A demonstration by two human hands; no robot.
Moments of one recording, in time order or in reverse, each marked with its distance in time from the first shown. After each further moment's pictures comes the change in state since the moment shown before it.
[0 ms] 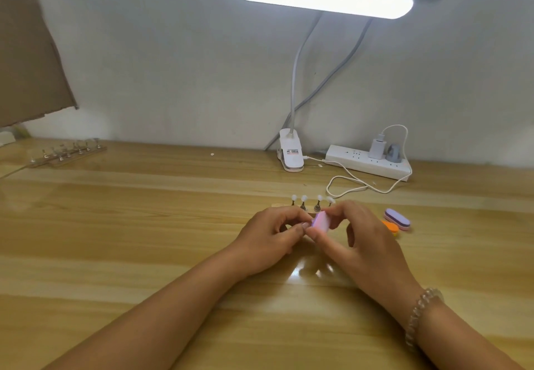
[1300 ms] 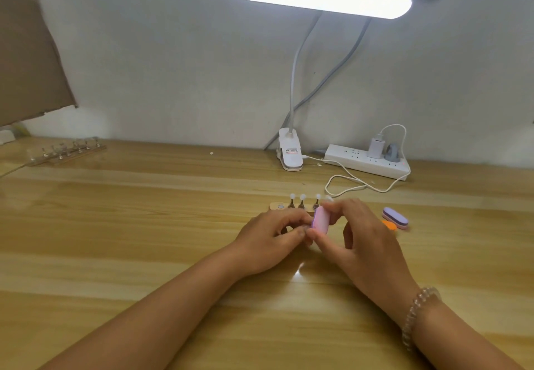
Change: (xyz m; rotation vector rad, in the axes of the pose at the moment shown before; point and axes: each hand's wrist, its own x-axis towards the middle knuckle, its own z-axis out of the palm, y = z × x) left_hand -0.004 0.008 -0.001 0.135 -0.071 -0.004; right_hand -0.002 -0.002 -0.002 -0.069 0.028 -0.086
